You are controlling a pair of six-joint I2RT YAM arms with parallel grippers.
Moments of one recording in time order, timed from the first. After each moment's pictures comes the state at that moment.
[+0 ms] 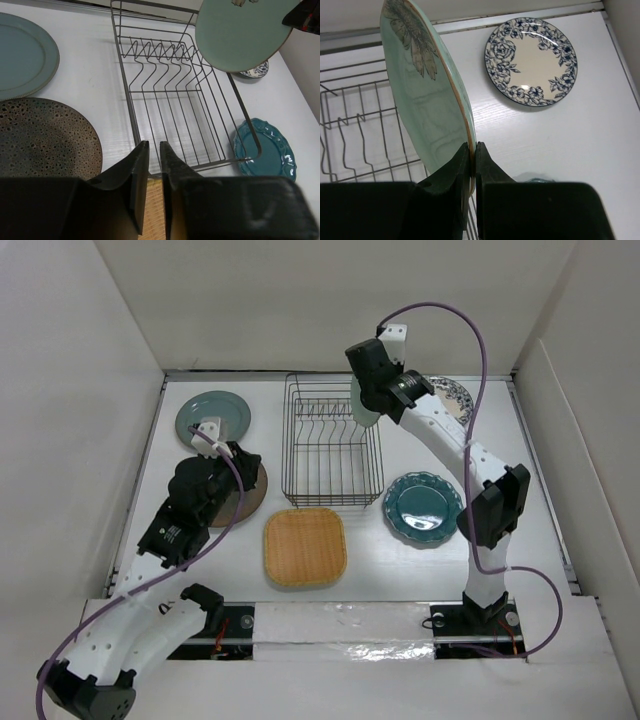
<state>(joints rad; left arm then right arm) -0.46 0.72 0.80 -0.27 -0.12 -0.39 0.62 1.94 2.09 -0.80 0.82 0.41</state>
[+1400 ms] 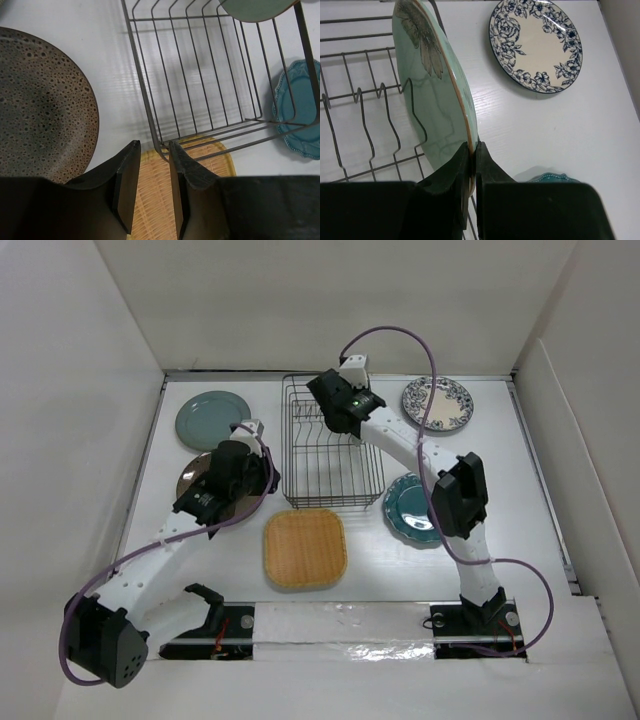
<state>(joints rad) -0.46 1.01 0.80 -0.34 -0.06 -0.39 0.71 2.16 2.12 -0.81 1.00 0.44</state>
